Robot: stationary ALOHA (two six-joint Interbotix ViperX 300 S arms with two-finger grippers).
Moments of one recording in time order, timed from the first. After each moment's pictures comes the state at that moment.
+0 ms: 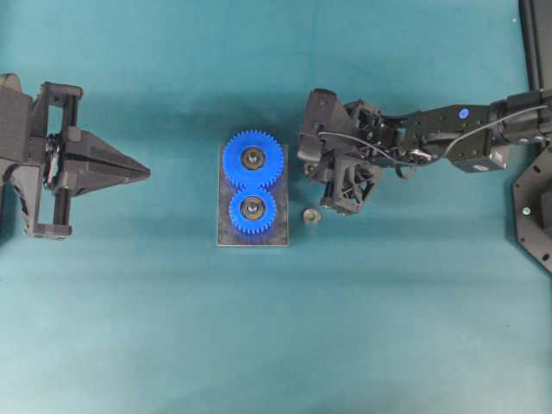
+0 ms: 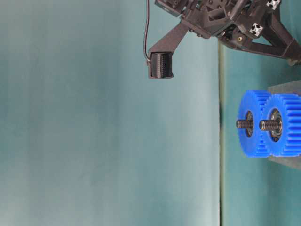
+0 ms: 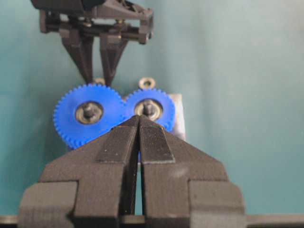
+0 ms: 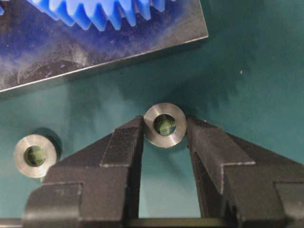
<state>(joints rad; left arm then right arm) 0.00 -0.68 0.97 0.02 0.05 0.06 -0.18 0.12 0.75 0.04 0.15 0.04</state>
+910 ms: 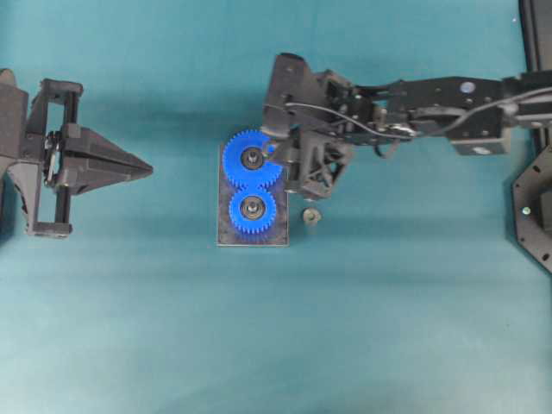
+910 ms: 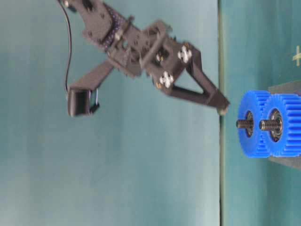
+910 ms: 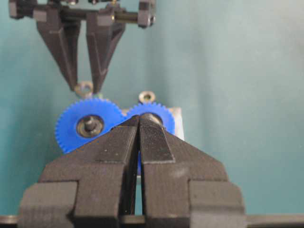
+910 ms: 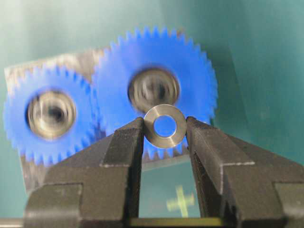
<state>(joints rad) 0.00 -0.68 0.96 0.02 0.03 0.05 -0.15 0.05 0.49 0.04 0.34 0.04</state>
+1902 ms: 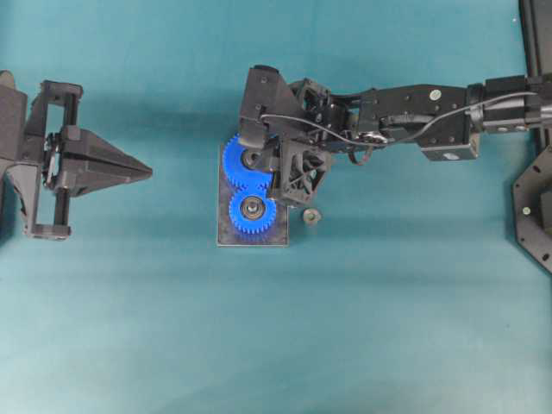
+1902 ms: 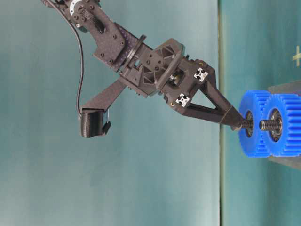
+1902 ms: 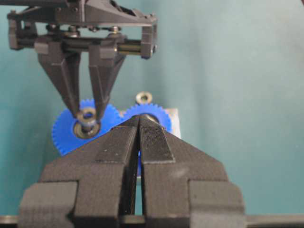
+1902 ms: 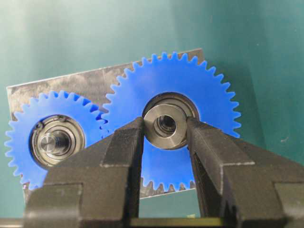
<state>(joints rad) -0.01 -0.68 0.96 0.02 0.03 0.05 -0.13 0.13 0.43 0.04 0.34 0.04</state>
